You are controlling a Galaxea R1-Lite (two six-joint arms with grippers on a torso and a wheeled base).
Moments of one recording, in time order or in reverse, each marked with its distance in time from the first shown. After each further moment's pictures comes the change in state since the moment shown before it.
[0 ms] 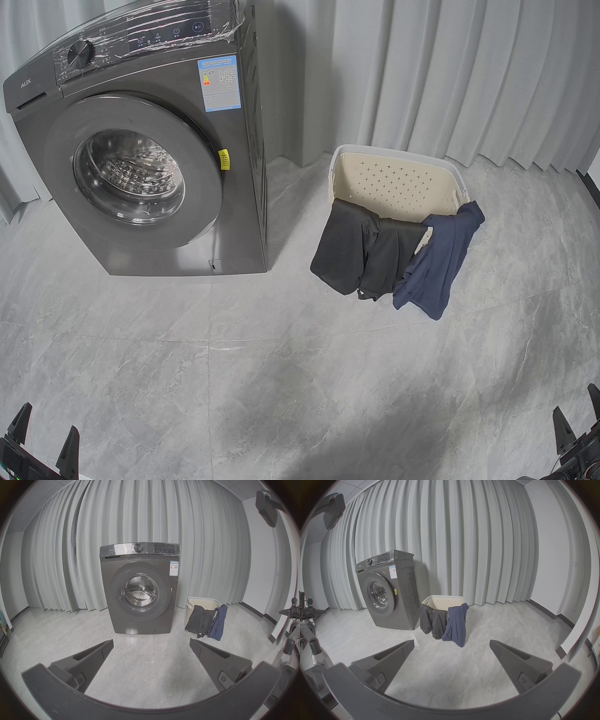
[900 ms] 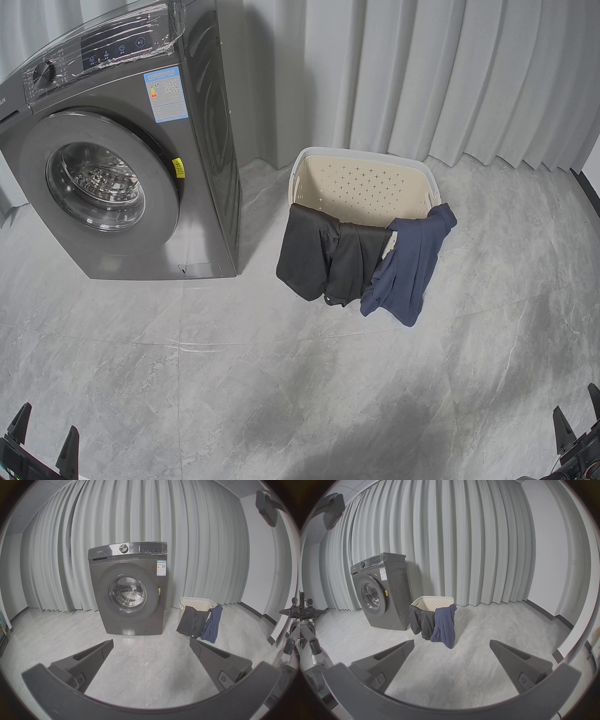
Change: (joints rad) left arm 0.001 0.000 0.000 0.000 0.001 0.002; right arm 0.000 0.000 0.000 -0.001 0.000 0.000
